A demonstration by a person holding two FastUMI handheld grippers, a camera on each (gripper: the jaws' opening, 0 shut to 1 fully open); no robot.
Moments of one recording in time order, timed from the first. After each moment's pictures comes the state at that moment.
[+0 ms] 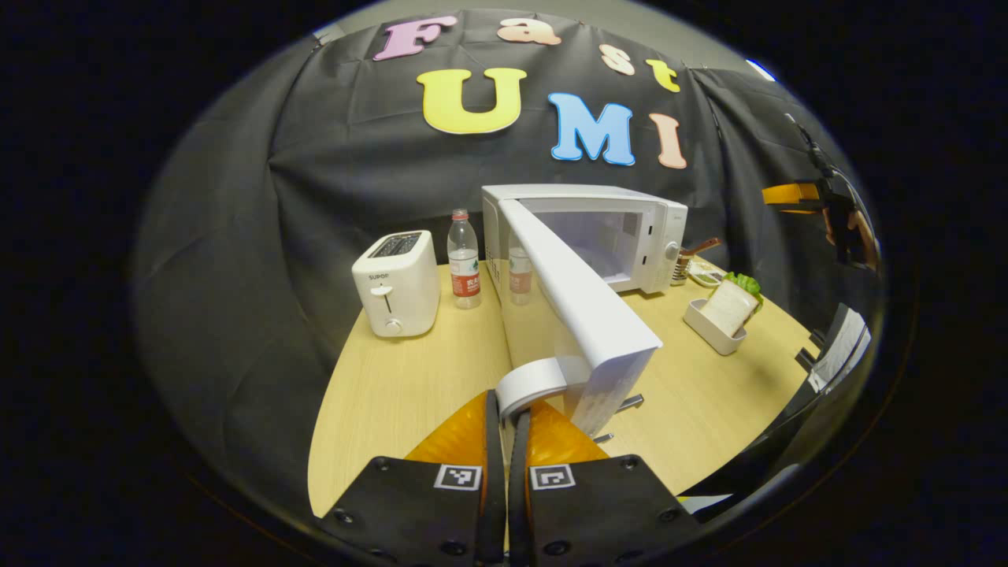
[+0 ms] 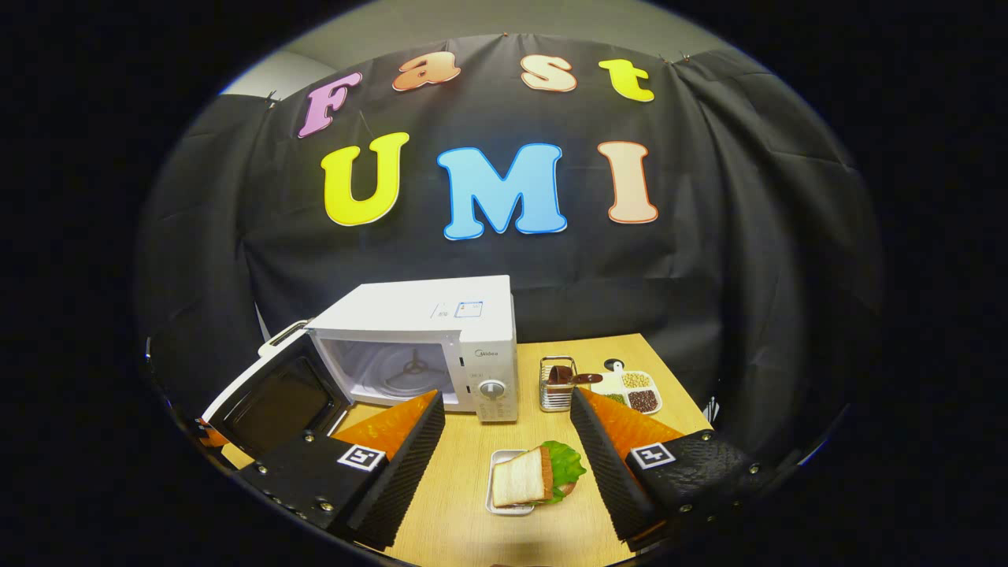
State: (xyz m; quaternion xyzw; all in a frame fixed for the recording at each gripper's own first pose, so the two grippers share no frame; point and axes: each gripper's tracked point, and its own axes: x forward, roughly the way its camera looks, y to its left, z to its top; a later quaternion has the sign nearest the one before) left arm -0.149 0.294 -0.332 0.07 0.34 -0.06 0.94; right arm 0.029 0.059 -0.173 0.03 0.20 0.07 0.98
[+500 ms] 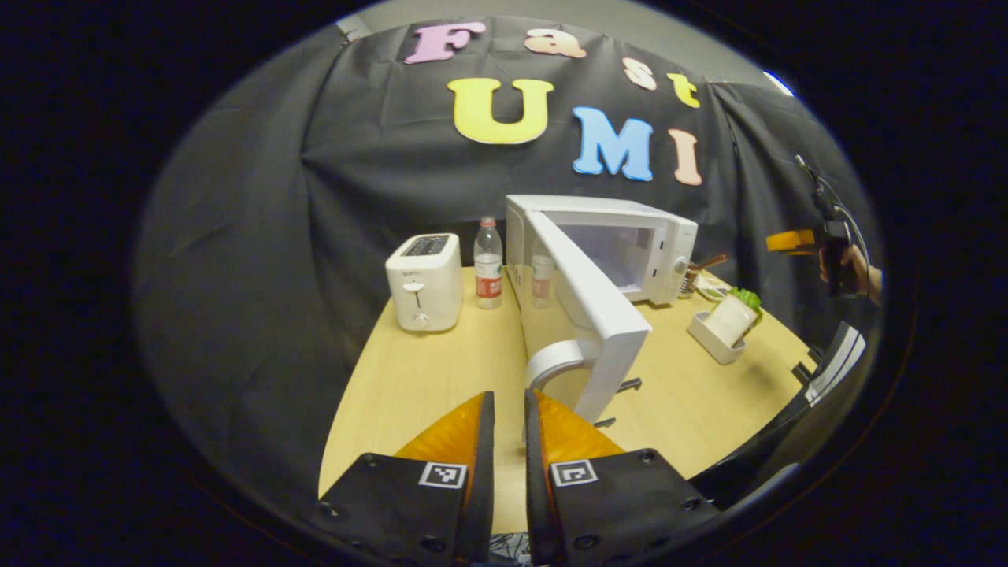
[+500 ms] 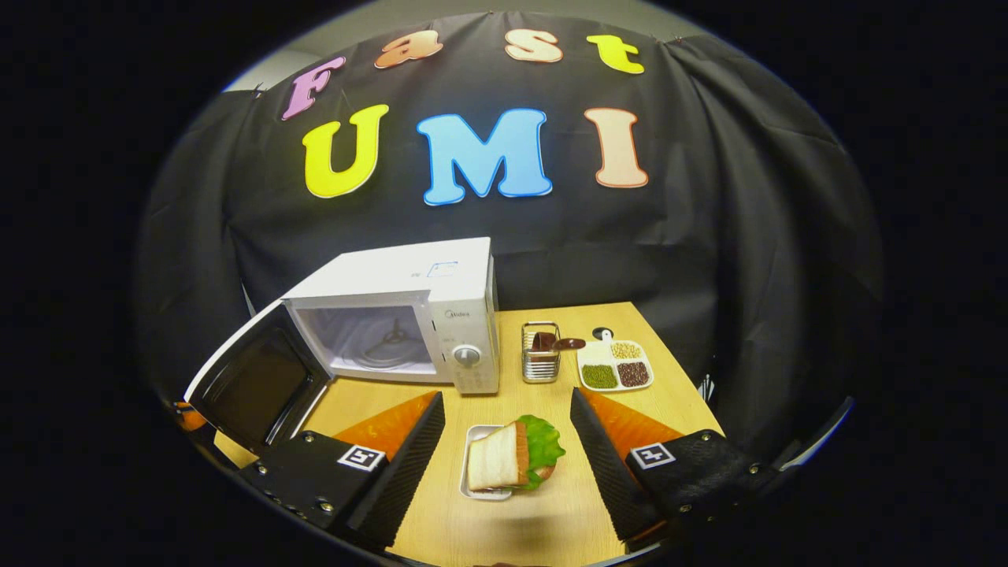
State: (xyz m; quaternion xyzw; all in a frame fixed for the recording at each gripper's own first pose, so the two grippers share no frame) left arm -0.185 0.321 -0.276 0.03 0.30 0.00 0.95; right arm 0.034 0.025 -0.236 0.02 0.26 0.06 0.96
